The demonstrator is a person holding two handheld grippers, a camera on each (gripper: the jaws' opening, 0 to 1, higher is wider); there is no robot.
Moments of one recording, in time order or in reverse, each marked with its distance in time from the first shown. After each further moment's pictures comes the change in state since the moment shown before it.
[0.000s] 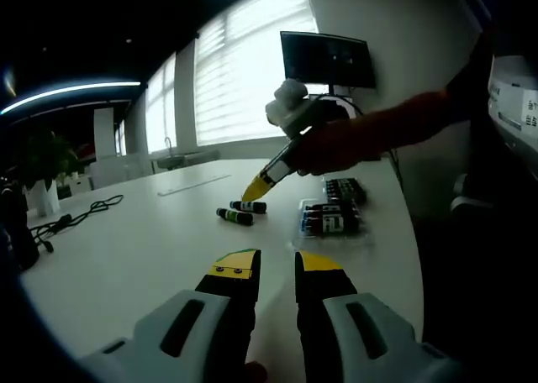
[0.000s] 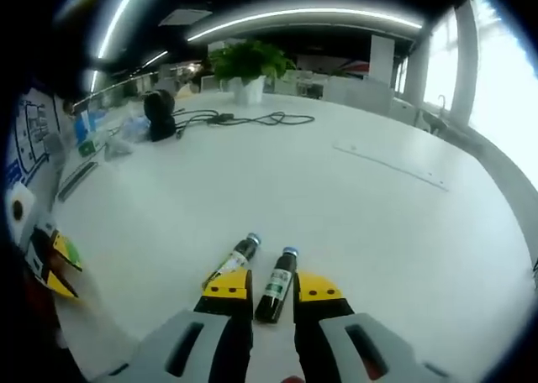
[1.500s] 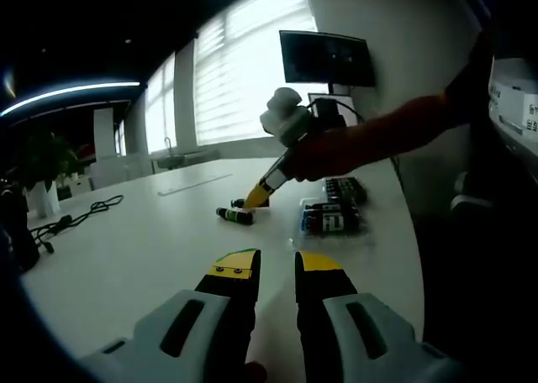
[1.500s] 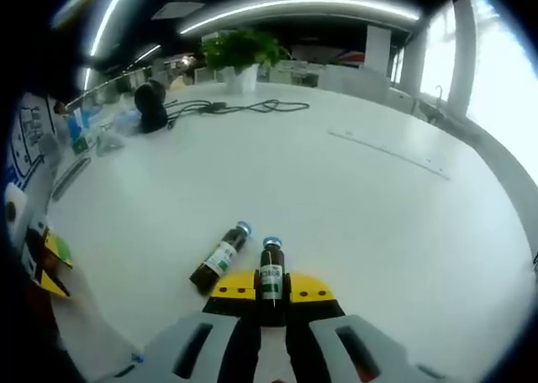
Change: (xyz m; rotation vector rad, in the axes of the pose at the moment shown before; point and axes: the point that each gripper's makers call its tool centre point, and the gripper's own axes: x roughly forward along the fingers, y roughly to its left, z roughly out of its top) left arm 0.001 -0.002 0.000 0.005 0.004 0.000; right arm -0.002 -0.008 -0.009 0.026 0.036 -0.012
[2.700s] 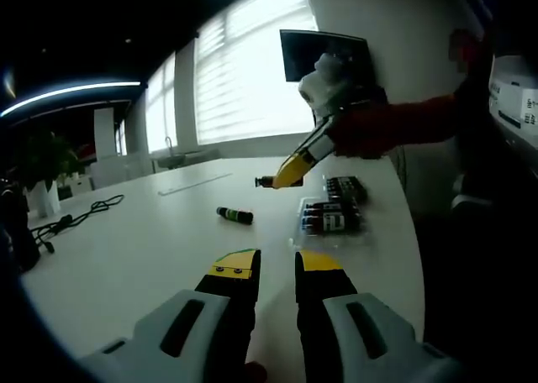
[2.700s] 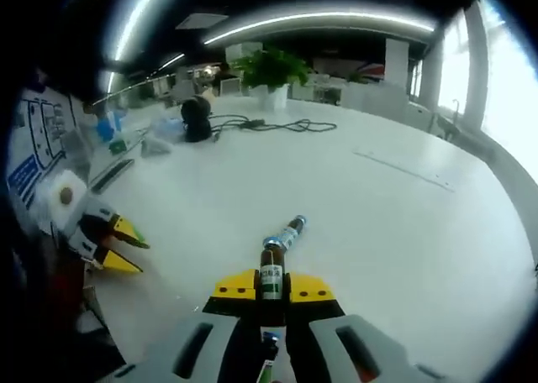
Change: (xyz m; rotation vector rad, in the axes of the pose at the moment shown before) left arm 0.000 0.002 0.000 0.000 0.005 0.005; right arm -0.074 0.054 -0.005 -0.062 -0.064 0.117
